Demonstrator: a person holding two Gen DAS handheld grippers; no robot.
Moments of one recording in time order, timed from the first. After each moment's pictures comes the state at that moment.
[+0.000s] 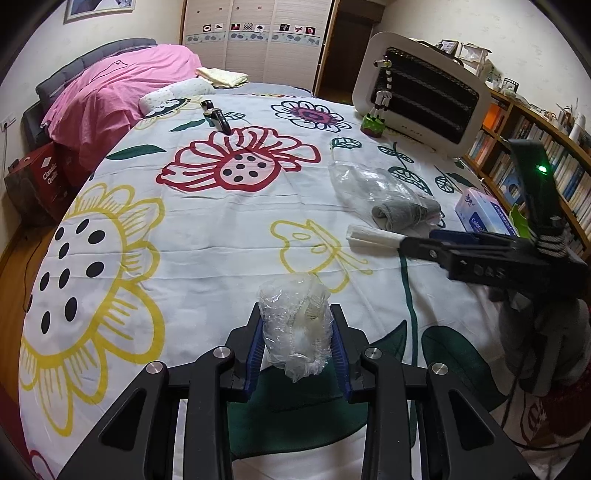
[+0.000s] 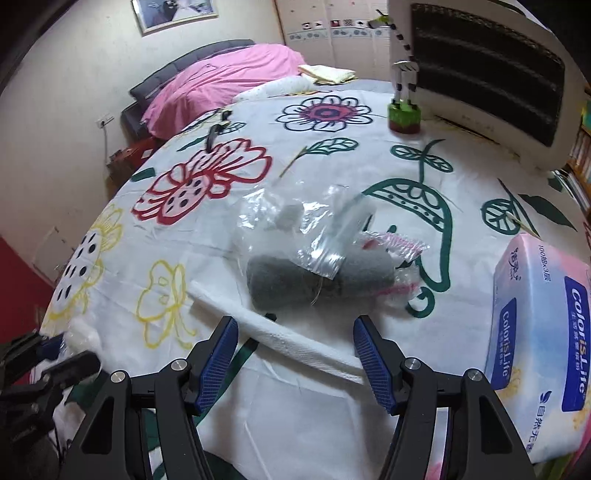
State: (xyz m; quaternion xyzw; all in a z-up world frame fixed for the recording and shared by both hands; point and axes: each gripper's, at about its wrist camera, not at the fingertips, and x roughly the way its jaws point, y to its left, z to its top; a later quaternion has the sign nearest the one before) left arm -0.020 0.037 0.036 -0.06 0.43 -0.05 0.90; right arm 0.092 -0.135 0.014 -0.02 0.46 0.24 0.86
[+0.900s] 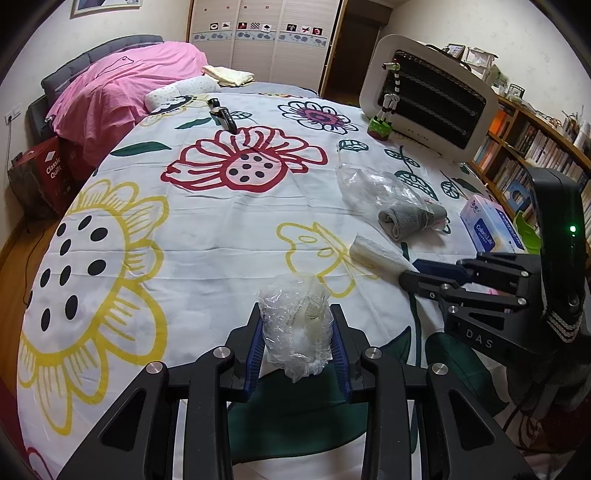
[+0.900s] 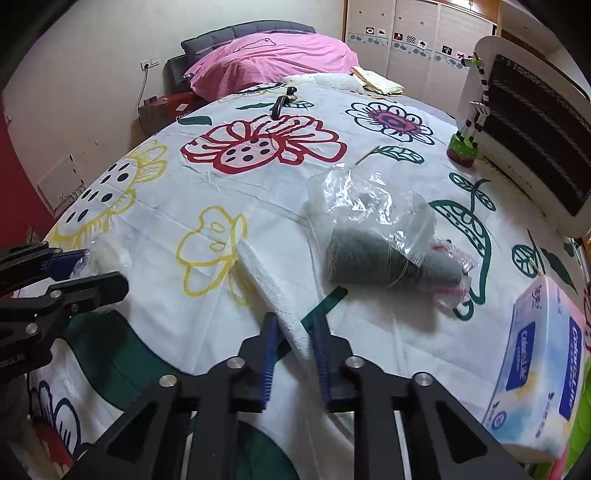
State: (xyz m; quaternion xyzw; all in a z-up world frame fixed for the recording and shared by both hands) left arm -0.016 0.041 0.033 -0.07 0.43 -0.04 0.90; right arm 0.054 -0.095 0.013 -0.15 0.44 0.27 0.85
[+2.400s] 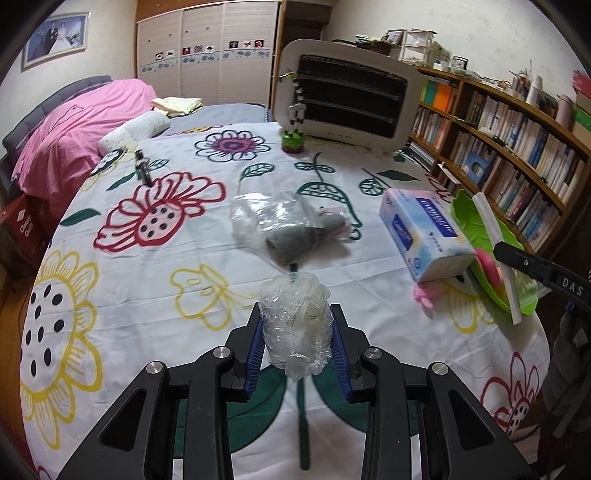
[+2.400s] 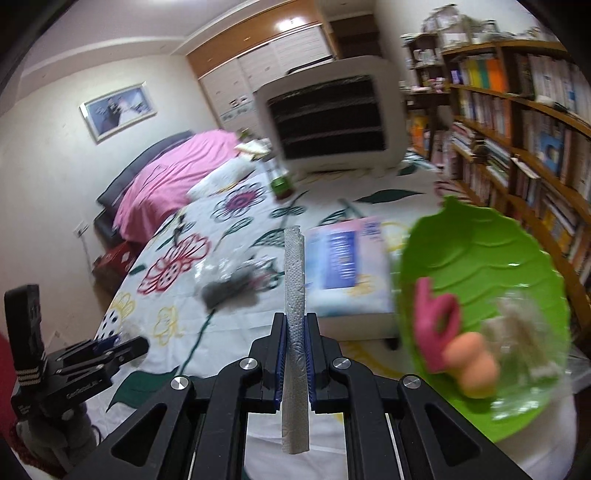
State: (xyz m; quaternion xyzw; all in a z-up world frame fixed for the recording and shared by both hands) left arm -0.020 -0.058 0.077 0.00 0.40 -0.12 0.91; right arm -0.016 -0.290 0.075 0.13 0.35 0.12 0.92
